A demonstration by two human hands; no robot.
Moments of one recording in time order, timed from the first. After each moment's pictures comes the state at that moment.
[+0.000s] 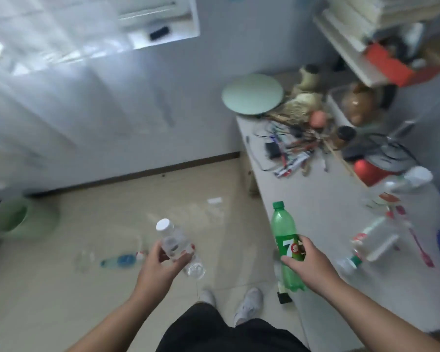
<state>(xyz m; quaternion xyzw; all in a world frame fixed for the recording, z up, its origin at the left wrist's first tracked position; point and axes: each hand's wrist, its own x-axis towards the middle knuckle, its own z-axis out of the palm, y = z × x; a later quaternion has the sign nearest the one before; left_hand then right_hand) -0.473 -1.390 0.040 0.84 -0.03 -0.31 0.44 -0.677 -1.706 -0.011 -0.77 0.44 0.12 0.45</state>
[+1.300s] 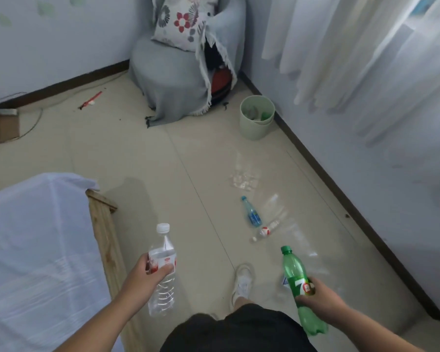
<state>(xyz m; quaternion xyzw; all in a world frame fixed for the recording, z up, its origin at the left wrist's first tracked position) -0.594 -0.871 -0.001 0.66 0.52 -0.09 0.53 -0.346 -1.256 -0.064 -0.86 -0.01 0.49 0.14</state>
